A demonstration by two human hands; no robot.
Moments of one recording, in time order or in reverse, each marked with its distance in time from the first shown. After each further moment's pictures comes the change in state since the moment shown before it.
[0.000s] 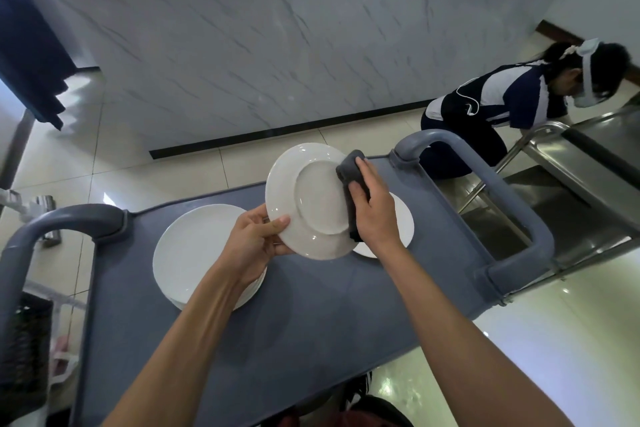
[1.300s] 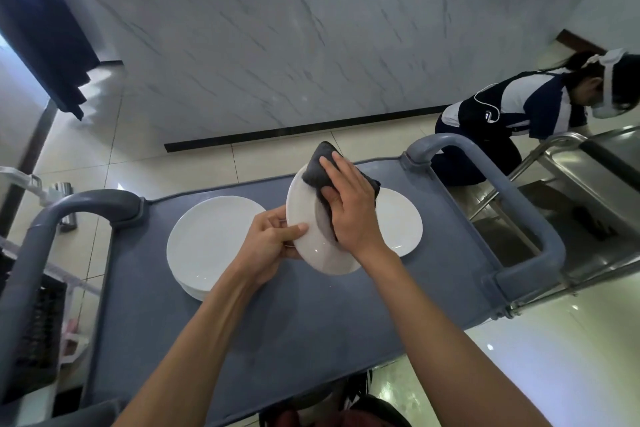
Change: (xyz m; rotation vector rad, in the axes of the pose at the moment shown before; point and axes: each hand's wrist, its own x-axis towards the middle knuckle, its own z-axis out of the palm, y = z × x) left_hand -0.015 -0.012 0.004 0.098 -0.034 0.069; right_hand -0.010 -0.019 0.038 -0.260 -0.086 -0.392
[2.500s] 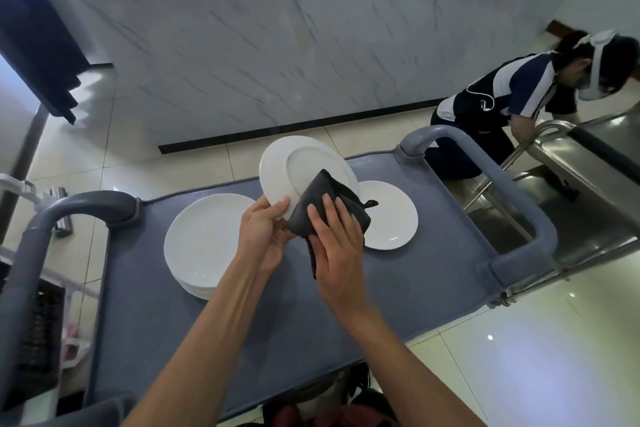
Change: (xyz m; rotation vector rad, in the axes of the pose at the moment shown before) left_hand 0.005 0.008 0.017 -0.284 0.317 -0.040; right_hand -0.092 -0.030 0.025 -0.092 0.157 -0.016
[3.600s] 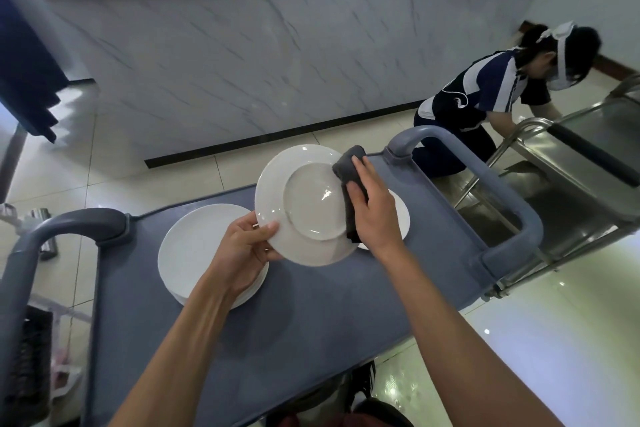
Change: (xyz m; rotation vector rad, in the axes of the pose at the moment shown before) left_hand 0.000 0.009 -0.040 0.152 -0.298 -0.037; right_hand 0.077 0.046 -0.049 0.228 -0.054 0.349
